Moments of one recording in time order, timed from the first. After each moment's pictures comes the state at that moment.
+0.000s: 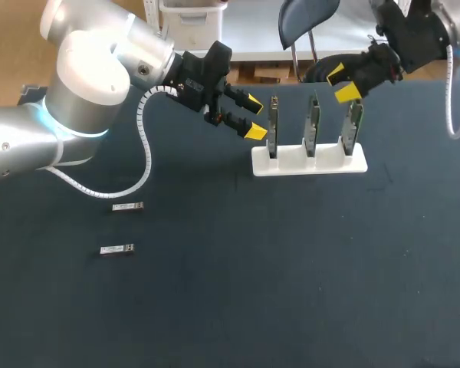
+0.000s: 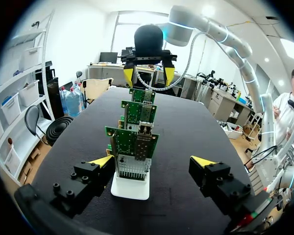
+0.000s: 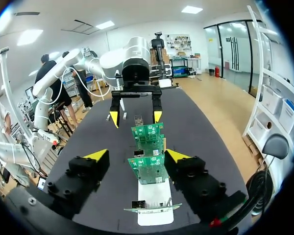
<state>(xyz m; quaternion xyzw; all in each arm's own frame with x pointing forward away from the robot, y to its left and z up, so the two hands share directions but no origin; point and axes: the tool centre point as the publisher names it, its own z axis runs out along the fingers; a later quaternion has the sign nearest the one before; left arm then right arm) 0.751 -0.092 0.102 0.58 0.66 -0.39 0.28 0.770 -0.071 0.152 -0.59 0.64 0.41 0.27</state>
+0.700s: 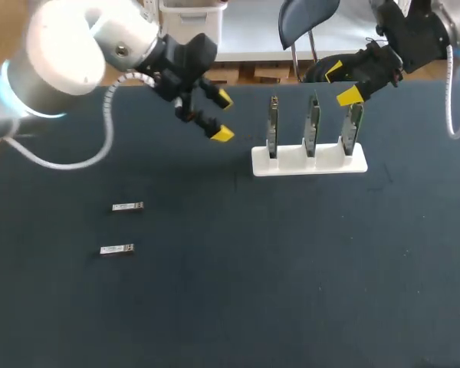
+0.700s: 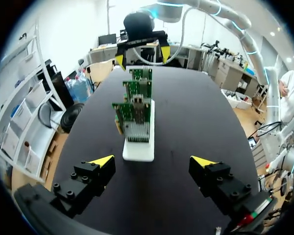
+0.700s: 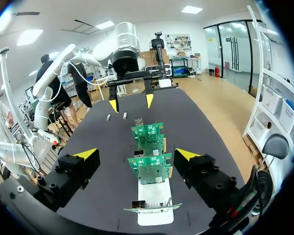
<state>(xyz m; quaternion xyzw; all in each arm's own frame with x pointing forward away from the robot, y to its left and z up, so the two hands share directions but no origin) 0.738 -0.019 0.112 0.64 0.69 -0.25 0.23 0.770 -0.071 0.152 -0.59 0.64 0.41 0.27</state>
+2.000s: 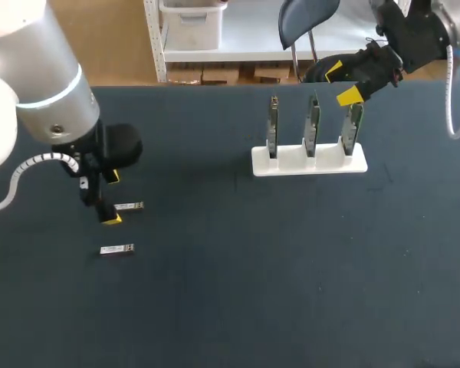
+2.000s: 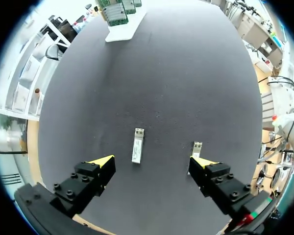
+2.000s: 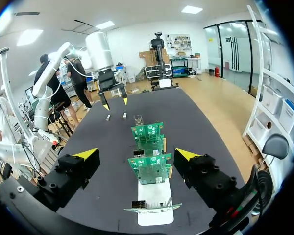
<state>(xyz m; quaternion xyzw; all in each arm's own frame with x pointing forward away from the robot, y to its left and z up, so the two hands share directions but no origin) 0.625 0.176 0.037 0.64 0.77 -0.02 0.06 0.770 -0.071 0.152 -0.59 0.64 0.41 0.27</state>
